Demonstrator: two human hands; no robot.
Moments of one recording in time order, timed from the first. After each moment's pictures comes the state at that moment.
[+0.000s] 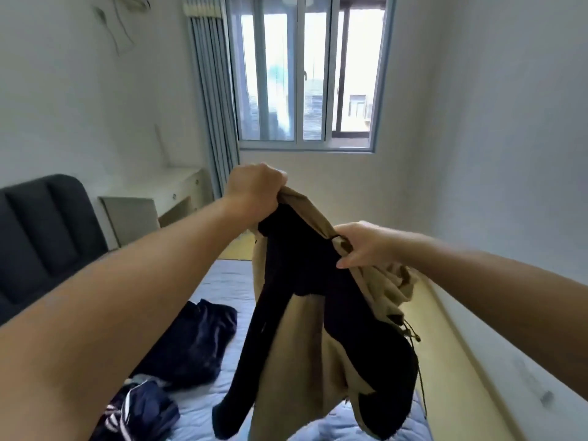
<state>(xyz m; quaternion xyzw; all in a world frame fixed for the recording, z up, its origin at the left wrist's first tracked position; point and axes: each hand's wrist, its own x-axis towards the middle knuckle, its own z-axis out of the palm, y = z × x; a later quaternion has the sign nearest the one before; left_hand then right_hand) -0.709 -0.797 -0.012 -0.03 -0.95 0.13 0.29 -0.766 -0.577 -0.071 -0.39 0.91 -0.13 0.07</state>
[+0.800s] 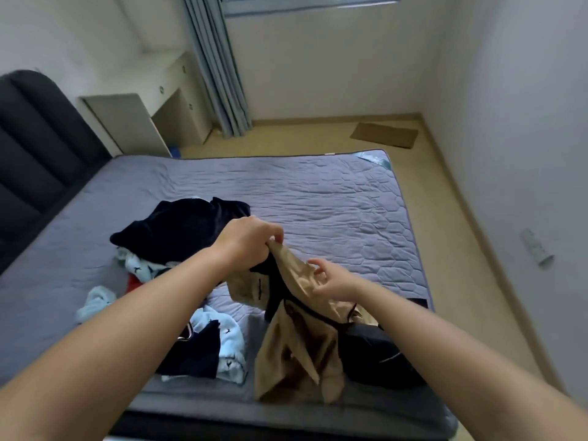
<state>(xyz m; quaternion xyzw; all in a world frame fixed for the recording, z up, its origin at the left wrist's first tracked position) -0.620 -0.798 -0.246 -0.06 -1.00 -0.02 -0.02 -0.666 -0.599 -0.359 -0.22 0.86 -0.31 0.34</state>
